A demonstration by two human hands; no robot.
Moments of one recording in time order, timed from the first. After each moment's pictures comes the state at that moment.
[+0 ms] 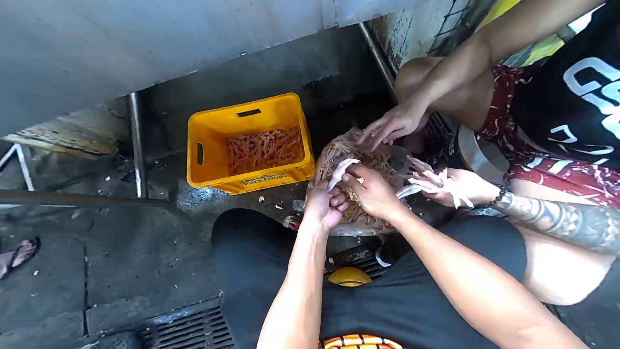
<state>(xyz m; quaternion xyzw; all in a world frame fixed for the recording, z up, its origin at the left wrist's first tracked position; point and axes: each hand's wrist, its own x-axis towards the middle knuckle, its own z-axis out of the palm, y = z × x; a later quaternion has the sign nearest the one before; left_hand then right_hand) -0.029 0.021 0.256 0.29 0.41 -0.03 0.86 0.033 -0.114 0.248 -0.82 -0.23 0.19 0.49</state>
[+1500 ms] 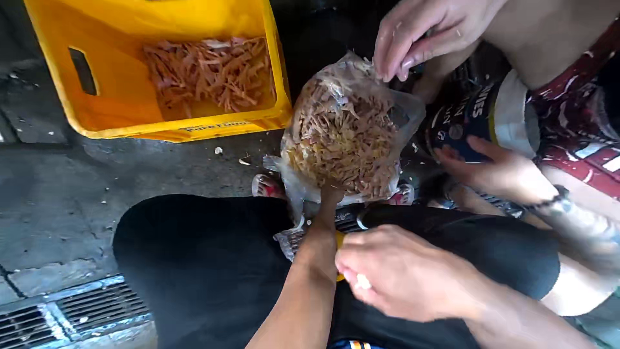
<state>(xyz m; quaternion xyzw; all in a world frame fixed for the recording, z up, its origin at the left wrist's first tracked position) -0.042 -0.026 -0.054 0.78 0.27 -0.41 0.38 0.017 -0.130 0.301 -0.68 -0.47 0.51 0.25</state>
